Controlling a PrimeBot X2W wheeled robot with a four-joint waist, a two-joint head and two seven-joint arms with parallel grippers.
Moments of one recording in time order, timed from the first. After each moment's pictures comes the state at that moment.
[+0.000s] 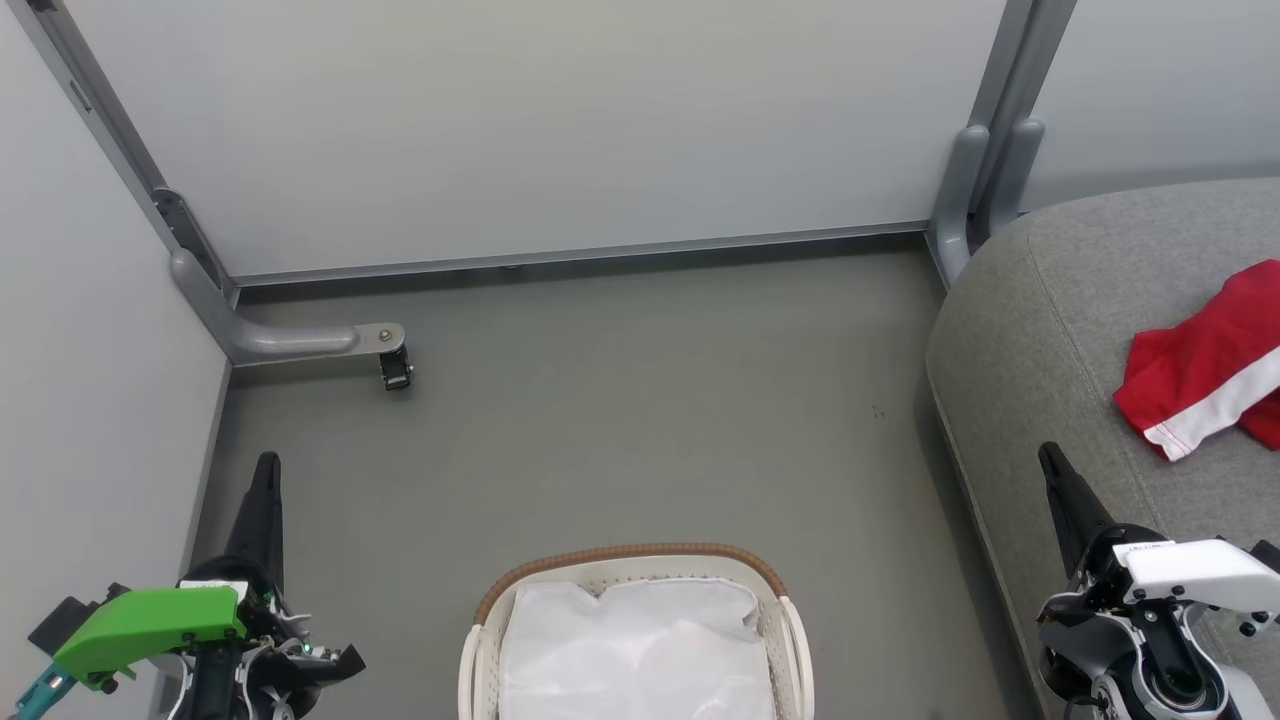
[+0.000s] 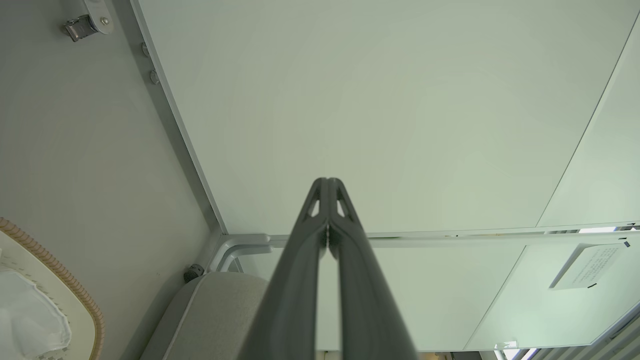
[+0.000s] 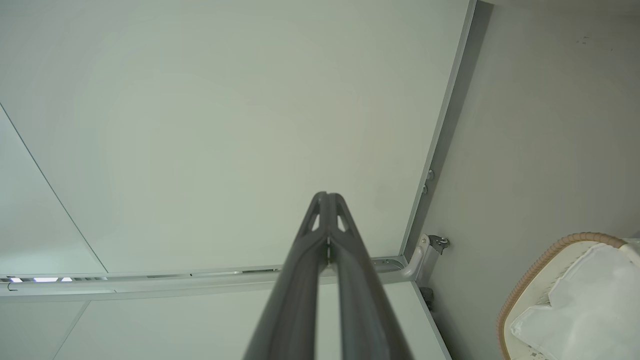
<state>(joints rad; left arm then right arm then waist) -0.11 0.05 0.11 0.24 -1.61 -0.13 0.11 -0.11 -0.05 -0.12 0.24 1.61 0.13 0.11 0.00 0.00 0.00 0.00</state>
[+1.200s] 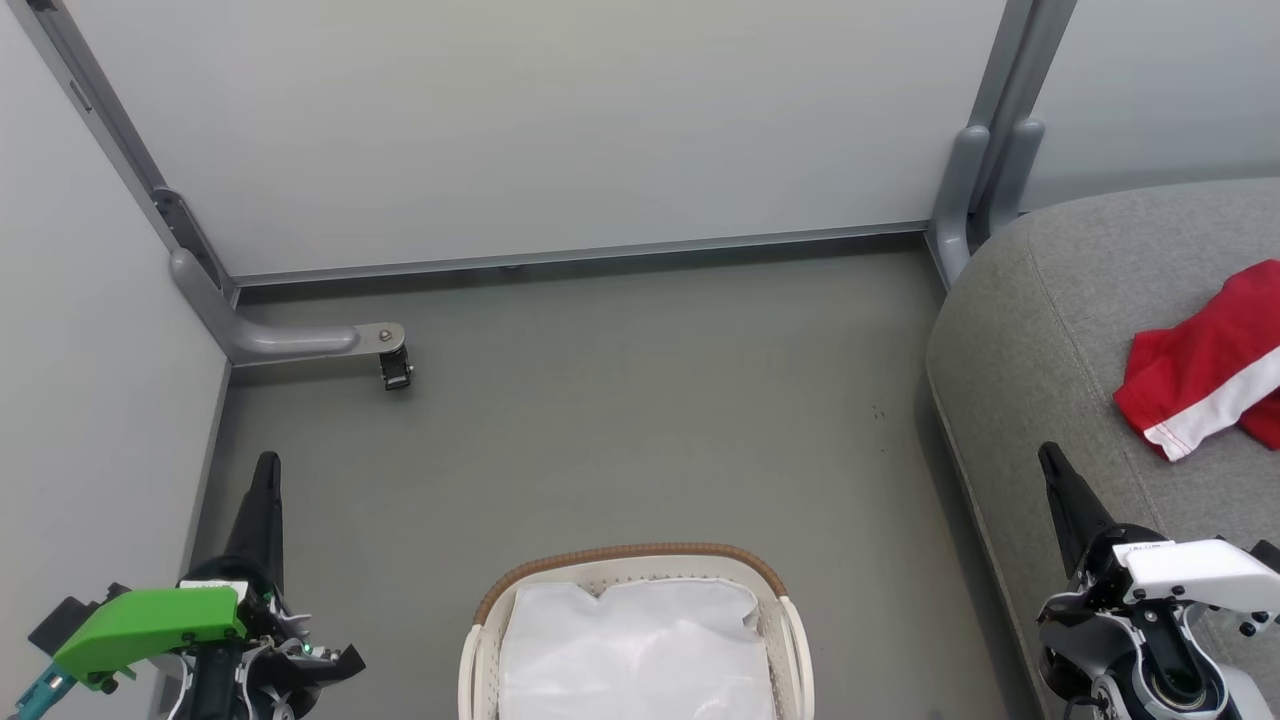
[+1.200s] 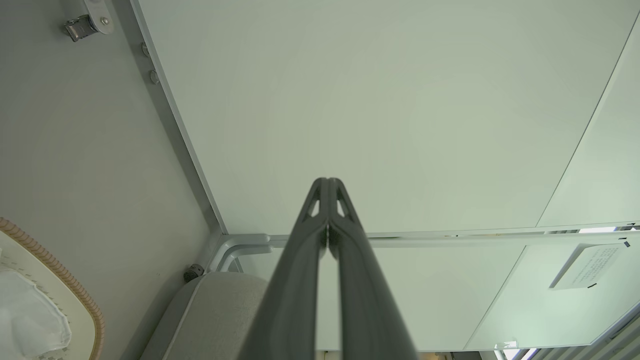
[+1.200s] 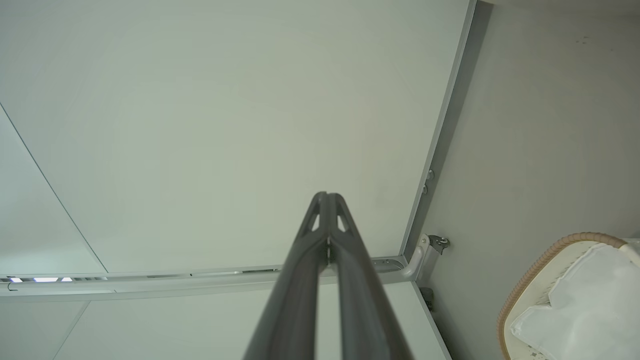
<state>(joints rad) -0.11 0.05 0.11 0.24 -1.61 -0.13 0.11 -0.11 -0.05 -0.12 0.24 1.61 0.13 0.11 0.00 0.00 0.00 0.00</state>
